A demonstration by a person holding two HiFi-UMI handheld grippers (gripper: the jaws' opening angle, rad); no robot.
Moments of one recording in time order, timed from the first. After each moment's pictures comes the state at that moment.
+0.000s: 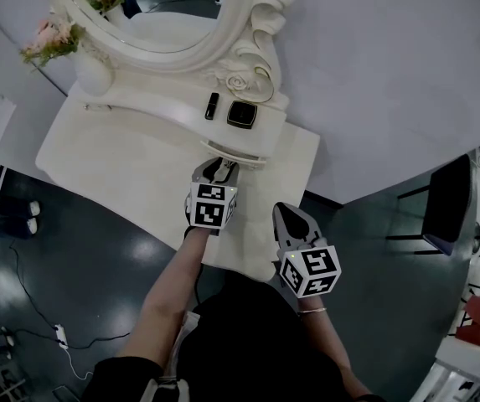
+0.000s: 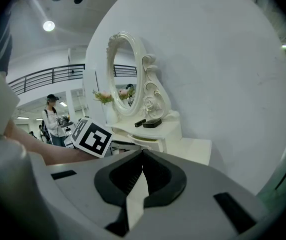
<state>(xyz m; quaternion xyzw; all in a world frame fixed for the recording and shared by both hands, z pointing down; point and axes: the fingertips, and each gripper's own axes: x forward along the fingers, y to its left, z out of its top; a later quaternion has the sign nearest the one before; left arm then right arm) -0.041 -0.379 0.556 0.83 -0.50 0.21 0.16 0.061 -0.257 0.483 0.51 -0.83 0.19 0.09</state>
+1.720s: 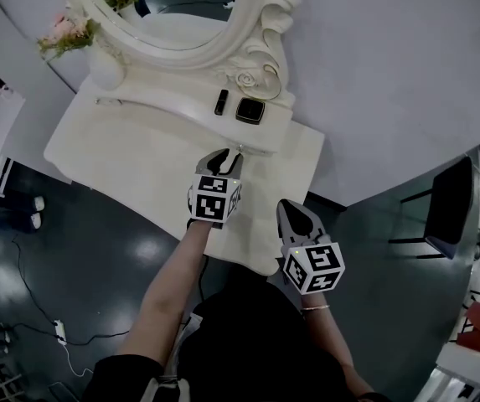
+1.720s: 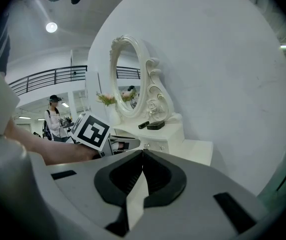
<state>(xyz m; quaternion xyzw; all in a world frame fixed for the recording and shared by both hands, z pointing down) -0.046 -0.372 0.521 0.83 -0.50 0.18 0.14 0.056 -0.244 0.474 0.50 -0.84 0.19 0.09</state>
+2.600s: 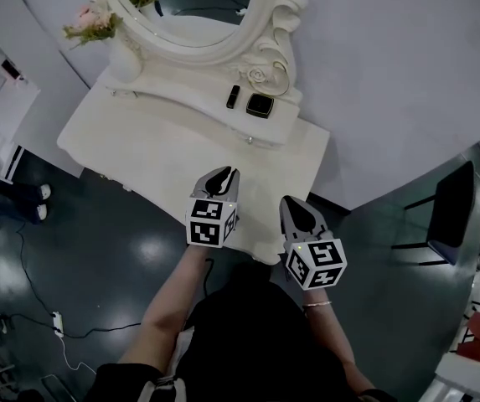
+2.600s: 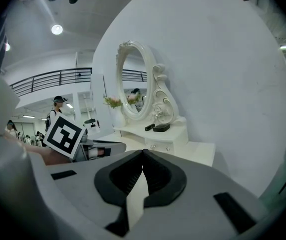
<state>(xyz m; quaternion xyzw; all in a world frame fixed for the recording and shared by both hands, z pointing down) -0.068 -0.287 0.493 0.83 -0.52 0.15 0.14 0.048 -0.217 0.462 0.49 -0.85 0.17 0.08</state>
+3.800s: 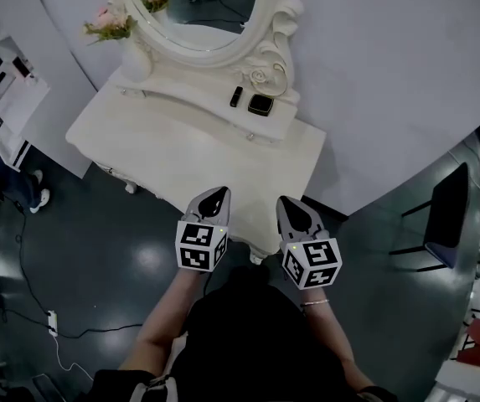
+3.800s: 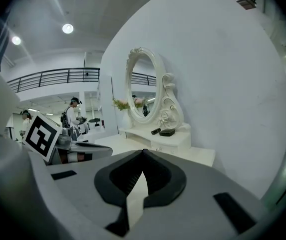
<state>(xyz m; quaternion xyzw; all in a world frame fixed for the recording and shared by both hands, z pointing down) -0.079 -0.200 0.470 0.83 -0.53 0.12 0.12 0.041 -0.178 0.443 0.48 -0.87 0.13 0.07</state>
